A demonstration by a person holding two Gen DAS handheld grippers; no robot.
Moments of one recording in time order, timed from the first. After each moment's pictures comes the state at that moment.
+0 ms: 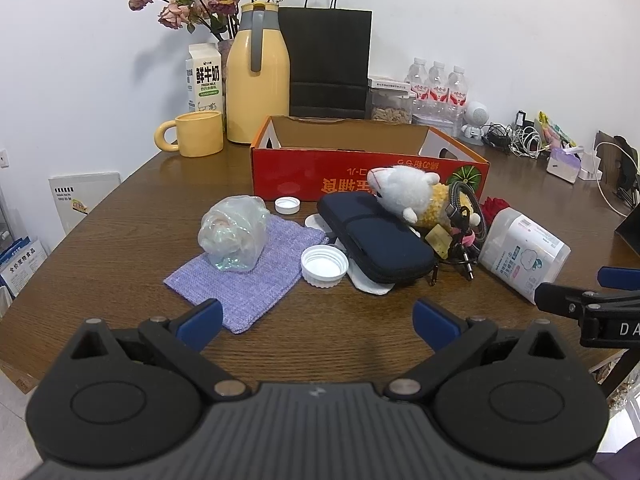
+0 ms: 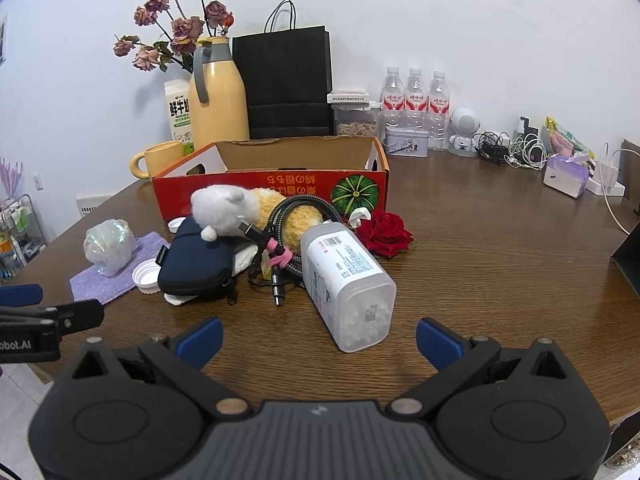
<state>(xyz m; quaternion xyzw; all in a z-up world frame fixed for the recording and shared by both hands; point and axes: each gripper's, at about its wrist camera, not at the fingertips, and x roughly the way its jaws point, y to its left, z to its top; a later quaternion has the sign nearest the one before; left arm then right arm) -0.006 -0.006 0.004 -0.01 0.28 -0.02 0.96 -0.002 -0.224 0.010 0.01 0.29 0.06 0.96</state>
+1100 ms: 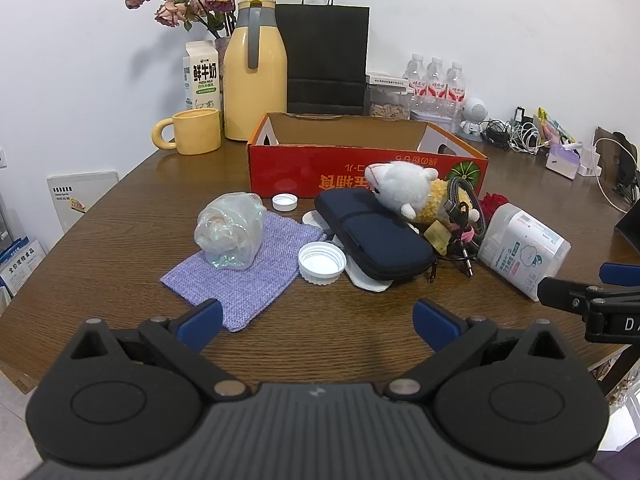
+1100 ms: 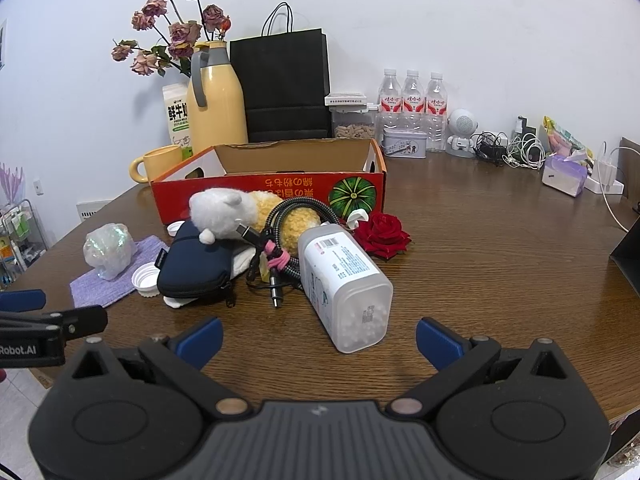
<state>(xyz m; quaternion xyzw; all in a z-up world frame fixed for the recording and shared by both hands) -0.004 -0.007 0.000 -0.01 0.29 -0.02 0.96 -0.004 -0.227 0.009 0.01 0.28 0.06 0.96</state>
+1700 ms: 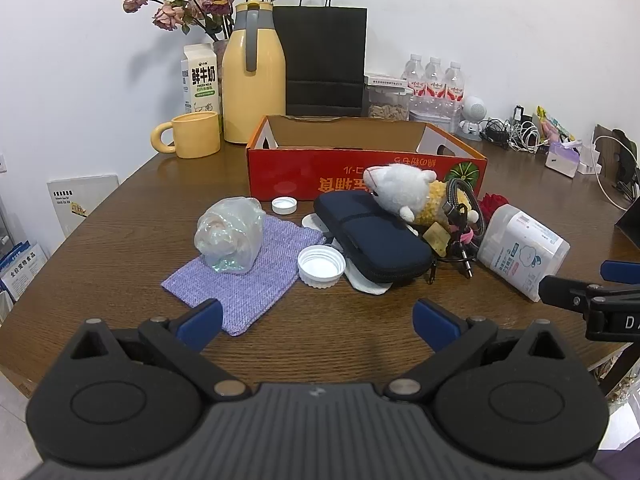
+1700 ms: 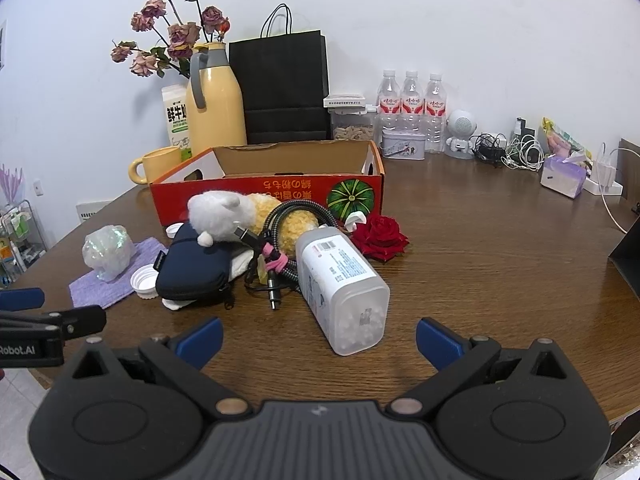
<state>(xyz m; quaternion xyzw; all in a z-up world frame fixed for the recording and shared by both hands) -0.004 -0.010 0.003 0.00 0.29 -0.02 0.96 -0.003 -0.227 0.010 0.01 0.28 0.06 0.96</state>
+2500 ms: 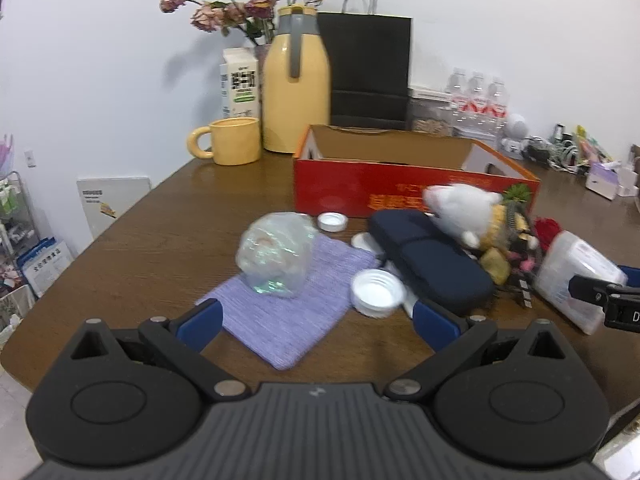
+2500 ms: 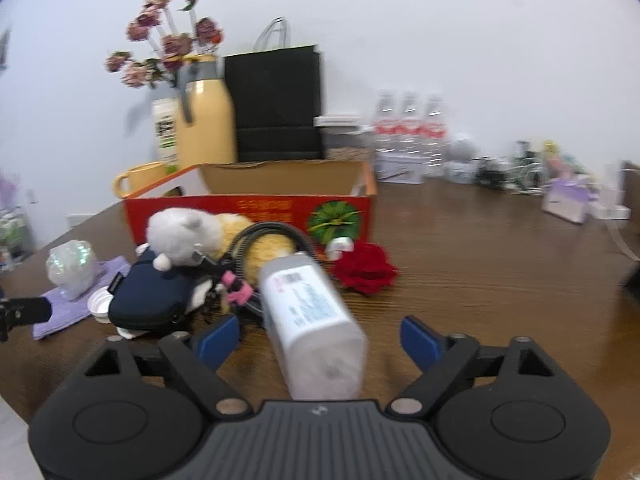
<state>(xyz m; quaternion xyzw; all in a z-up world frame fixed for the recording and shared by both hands) 0.024 0.015 -0.003 -0.01 0.27 0.04 0.96 0.053 -0.246 -0.012 0.00 0.25 0.08 0.96</state>
